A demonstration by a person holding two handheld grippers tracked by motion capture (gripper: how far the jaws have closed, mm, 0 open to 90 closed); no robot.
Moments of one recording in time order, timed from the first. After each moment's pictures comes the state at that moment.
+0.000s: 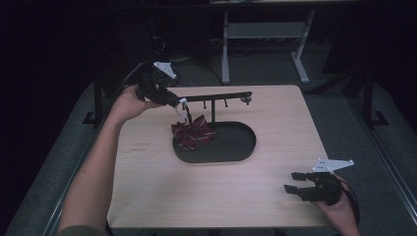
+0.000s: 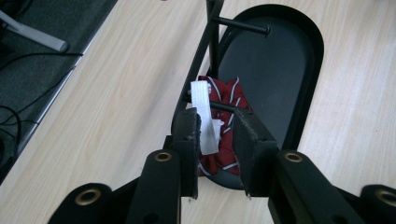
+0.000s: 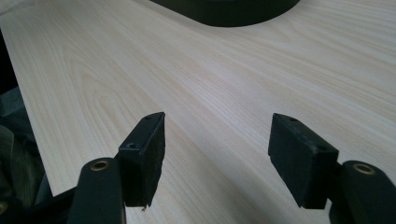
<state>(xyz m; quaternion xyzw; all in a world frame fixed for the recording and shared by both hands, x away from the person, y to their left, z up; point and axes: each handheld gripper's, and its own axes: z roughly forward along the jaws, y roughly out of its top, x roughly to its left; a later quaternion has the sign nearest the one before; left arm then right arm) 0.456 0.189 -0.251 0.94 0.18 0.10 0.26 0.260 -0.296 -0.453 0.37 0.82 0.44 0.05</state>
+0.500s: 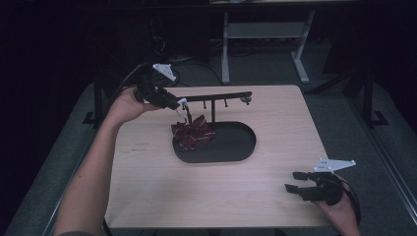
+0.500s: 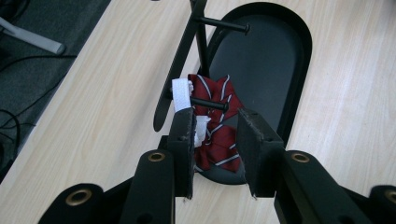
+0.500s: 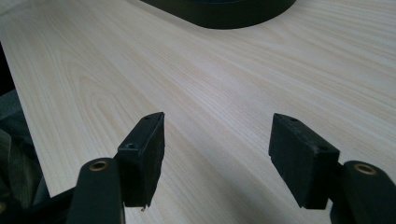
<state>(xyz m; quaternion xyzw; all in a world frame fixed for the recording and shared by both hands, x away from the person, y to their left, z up) 0.445 0.188 -0.247 0.95 0.17 0.10 0.26 0.259 -0.297 -0.452 0.37 0.82 0.44 0.06</state>
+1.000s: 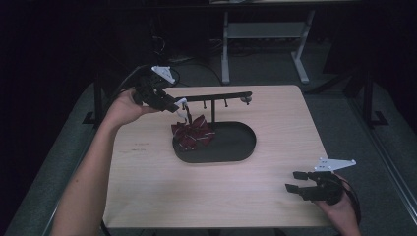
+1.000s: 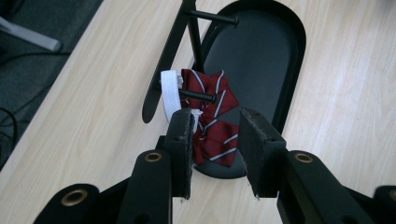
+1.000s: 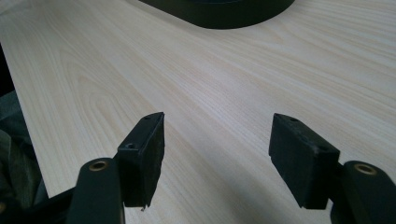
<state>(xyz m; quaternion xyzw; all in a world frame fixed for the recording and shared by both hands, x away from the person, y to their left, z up) 0.436 0.191 -0.249 0.95 0.17 0.10 0.26 0.261 -0.298 -0.453 0.37 0.82 0.44 0.06</state>
